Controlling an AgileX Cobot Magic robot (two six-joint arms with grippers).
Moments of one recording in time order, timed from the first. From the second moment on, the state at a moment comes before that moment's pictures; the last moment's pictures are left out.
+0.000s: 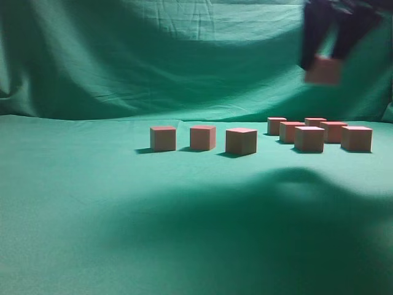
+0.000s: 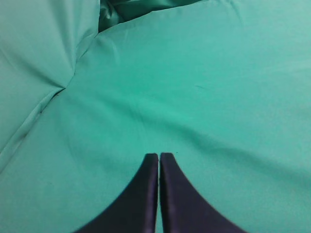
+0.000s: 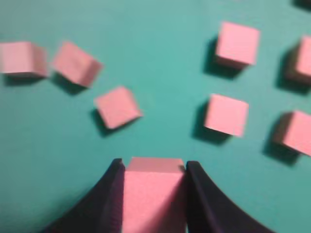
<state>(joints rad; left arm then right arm) 0.07 -0.02 0.02 0.41 0.37 -0.08 0.35 1.71 -1.31 0.13 0.88 0.01</state>
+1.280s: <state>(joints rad) 0.07 -0.02 0.02 0.41 0.37 -0.08 0.77 2.24 -1.91 0.12 1.03 -0.91</state>
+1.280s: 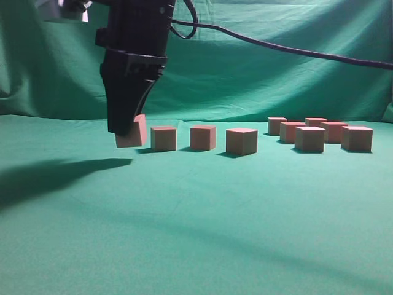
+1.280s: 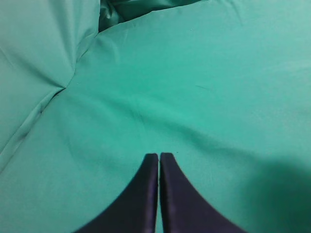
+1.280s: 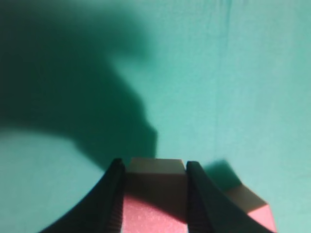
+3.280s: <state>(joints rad) 0.07 -0.02 0.02 0.41 0.37 -0.08 0.73 2.17 -1.92 0.19 1.03 -1.03</state>
